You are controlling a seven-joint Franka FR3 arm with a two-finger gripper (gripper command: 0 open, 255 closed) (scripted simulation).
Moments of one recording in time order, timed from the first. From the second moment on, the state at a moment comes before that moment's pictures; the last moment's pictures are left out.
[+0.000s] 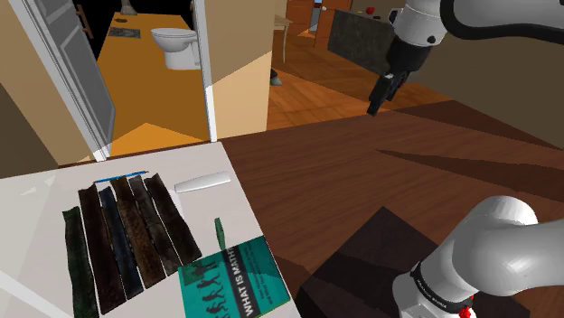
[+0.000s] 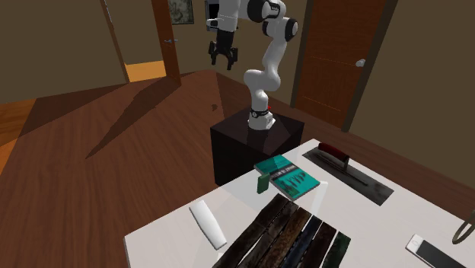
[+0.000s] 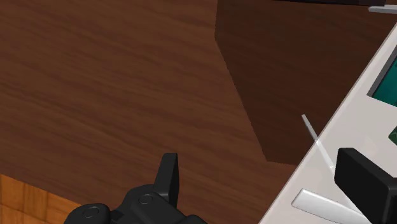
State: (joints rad) arm -0.01 -0.76 0.03 -2.27 -0.10 1.64 -0.11
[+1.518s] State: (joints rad) arm 0.17 -0.27 0.15 -2.33 0.00 2.18 -0.20
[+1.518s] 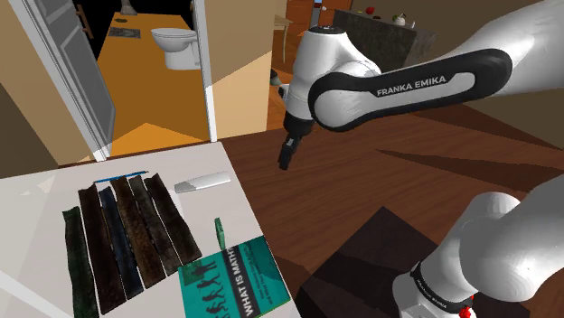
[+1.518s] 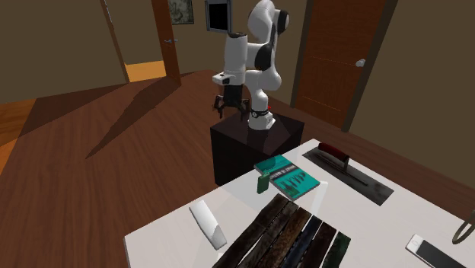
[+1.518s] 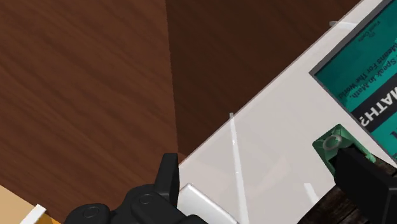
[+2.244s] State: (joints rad) arm 0.25 0.05 0.23 -2.21 -0.01 2.38 -0.24
